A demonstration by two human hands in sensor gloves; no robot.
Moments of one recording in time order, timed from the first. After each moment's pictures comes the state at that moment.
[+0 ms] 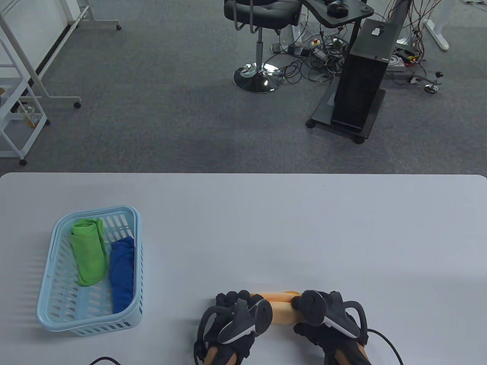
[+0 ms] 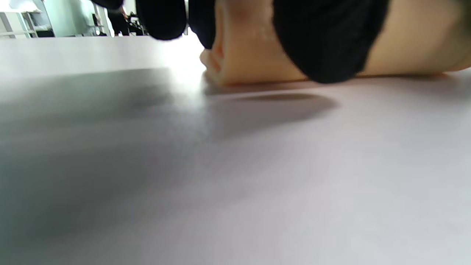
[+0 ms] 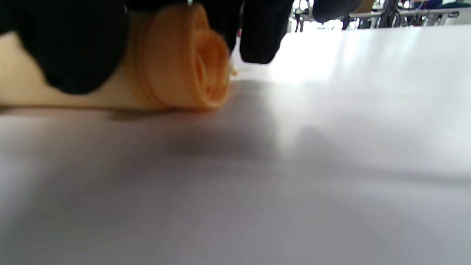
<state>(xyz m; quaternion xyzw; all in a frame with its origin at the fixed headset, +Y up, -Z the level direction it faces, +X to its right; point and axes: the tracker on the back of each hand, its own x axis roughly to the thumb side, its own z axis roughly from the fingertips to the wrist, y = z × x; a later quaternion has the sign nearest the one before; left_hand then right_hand) -0.031 -0.775 -0.248 -0.13 -0.12 -0.02 0.98 0.163 -0.767 -0.258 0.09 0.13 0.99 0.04</state>
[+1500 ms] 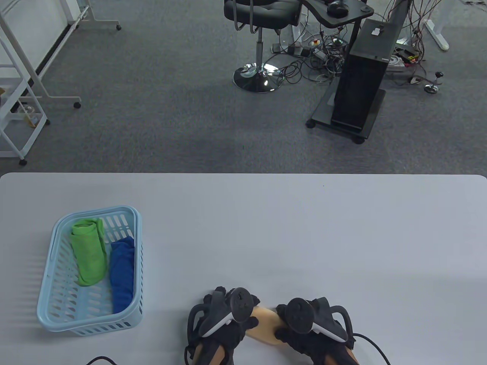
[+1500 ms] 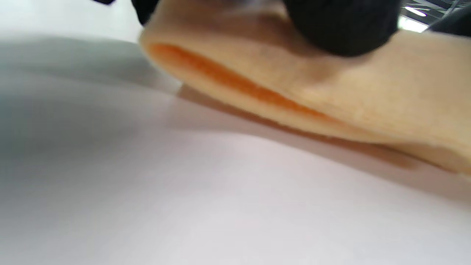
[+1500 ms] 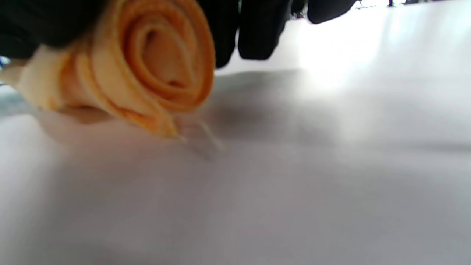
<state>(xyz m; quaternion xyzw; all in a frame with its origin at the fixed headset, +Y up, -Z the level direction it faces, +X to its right) -0.075 -0.769 -0.259 -0.18 -0.07 0.10 0.98 0.128 -0.764 -0.240 0.17 0.13 0.97 0.08</state>
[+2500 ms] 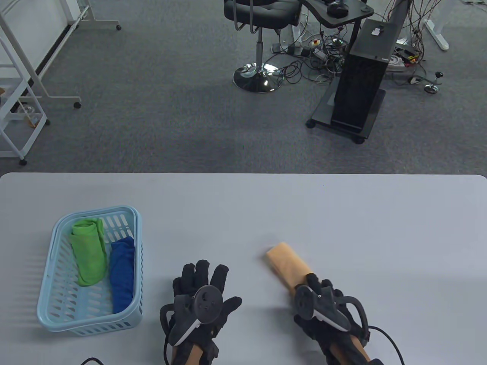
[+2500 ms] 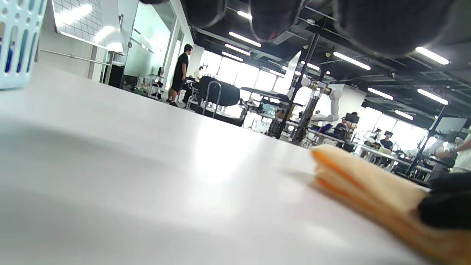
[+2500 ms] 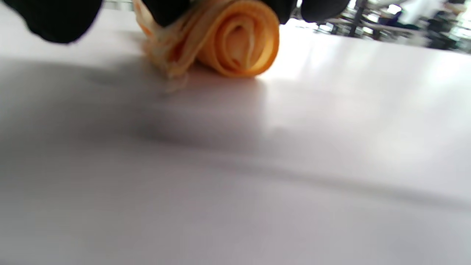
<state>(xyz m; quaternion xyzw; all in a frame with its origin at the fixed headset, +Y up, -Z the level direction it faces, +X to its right) -0.122 -0.722 -0.250 -0.01 -0.03 0.15 0.99 0.182 -0.770 -0.281 0.00 0.16 0.99 -0.03</state>
